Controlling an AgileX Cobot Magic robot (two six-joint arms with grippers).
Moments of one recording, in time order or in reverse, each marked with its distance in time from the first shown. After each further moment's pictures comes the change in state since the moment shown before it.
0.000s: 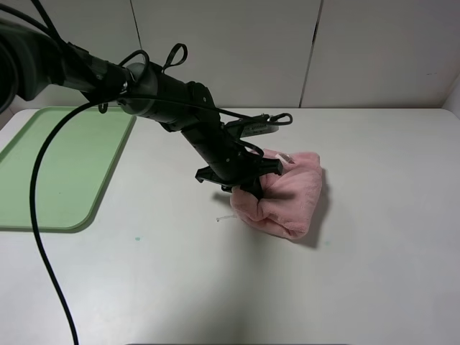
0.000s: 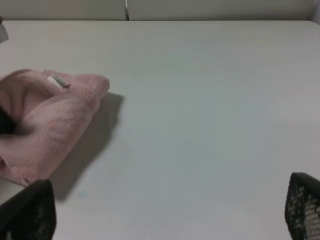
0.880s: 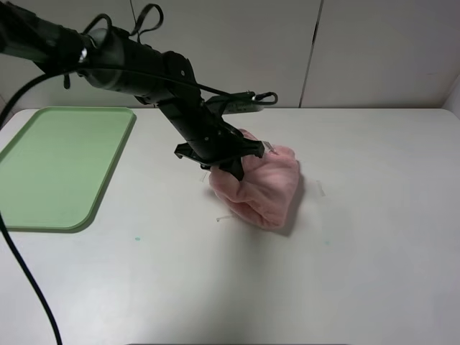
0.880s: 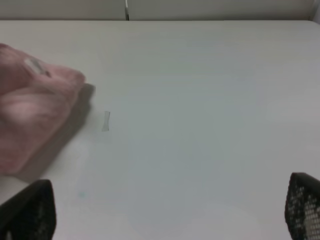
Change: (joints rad) left arm 0.066 -0.152 0.063 0.181 0.023 -0.051; right arm 0.000 0.000 0.000 0.000 0.000 0.000
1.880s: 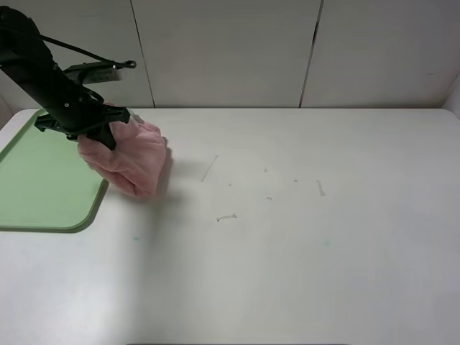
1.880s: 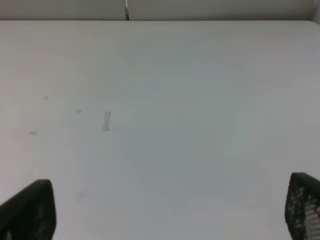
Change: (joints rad) left arm 0.483 -0.243 0.218 0.272 0.067 -0.003; right arm 0.000 0.000 0.000 0.000 0.000 0.000
